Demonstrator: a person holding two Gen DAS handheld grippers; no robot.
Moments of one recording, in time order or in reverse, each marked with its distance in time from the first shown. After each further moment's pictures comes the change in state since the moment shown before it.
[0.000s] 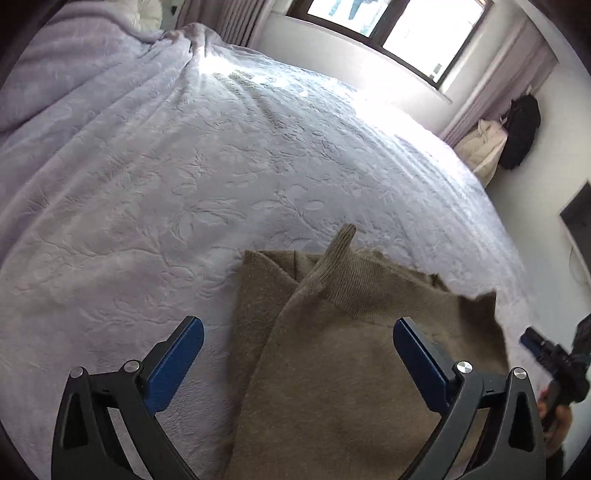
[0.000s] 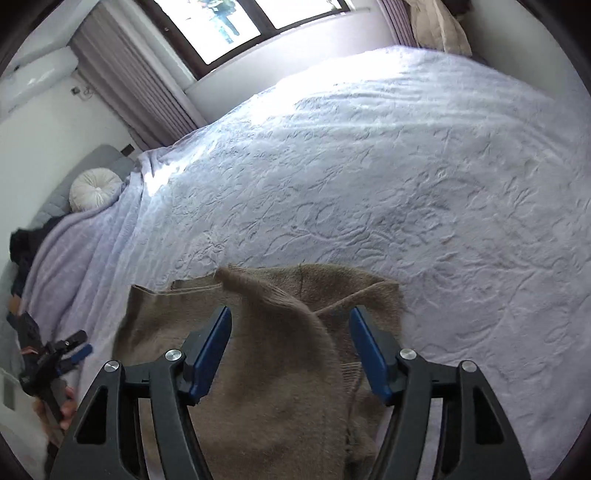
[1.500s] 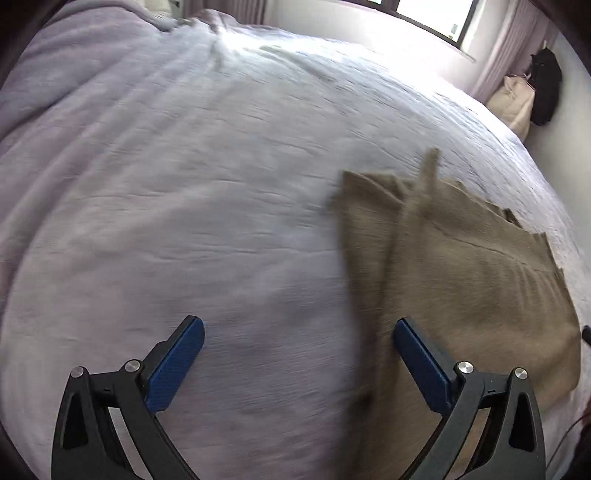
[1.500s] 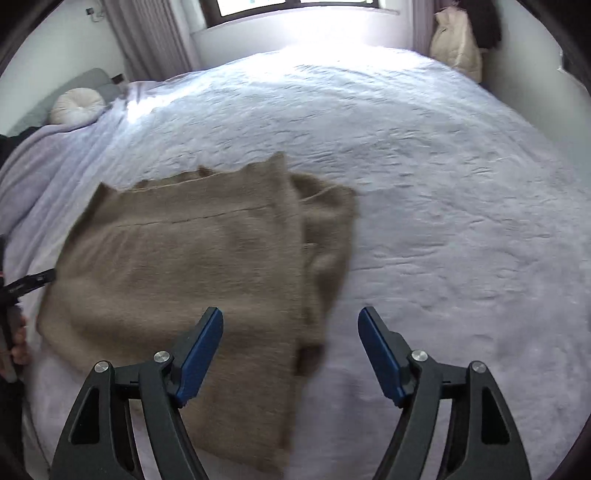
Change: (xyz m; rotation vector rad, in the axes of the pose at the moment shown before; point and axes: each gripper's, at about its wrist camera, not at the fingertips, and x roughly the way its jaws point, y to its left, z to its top) left arm -0.002 0.072 -0.044 0.026 0.084 0.170; right arm -0.032 -0.002 -0.080 -0.164 0.108 -0.211
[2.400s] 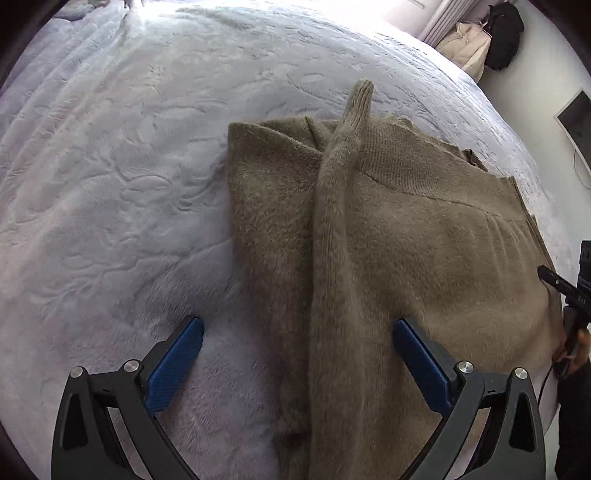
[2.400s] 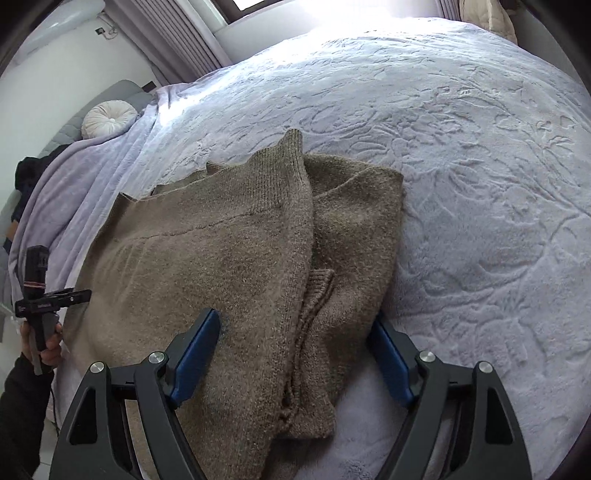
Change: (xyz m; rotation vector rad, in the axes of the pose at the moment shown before) left arm 0.047 -0.062 0.012 0.159 0.212 -0.200; right arm 0.087 -0.011 0.020 0.036 0.057 0.311
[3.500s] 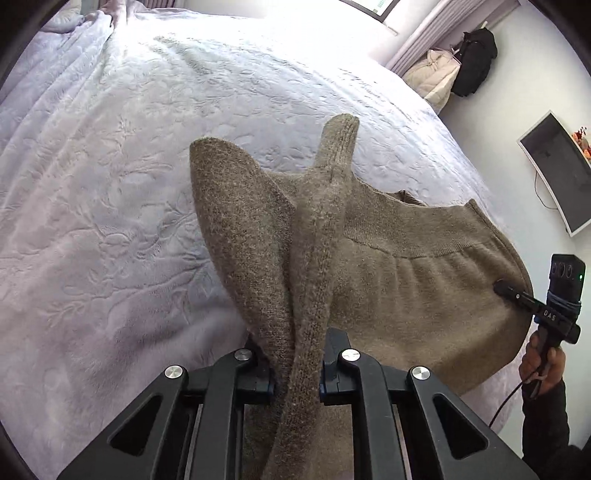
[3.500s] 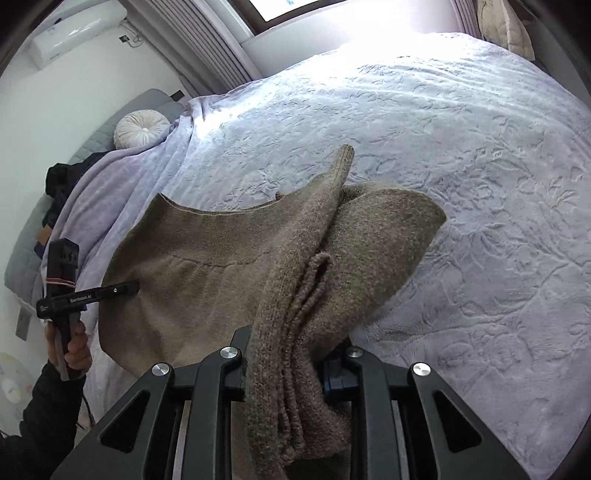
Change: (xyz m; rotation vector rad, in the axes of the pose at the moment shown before) left arm -0.079 -0.045 0.010 -0.001 -0.072 -0.147; right arm -0.061 0.061 0.028 -0.017 -0.019 0.088
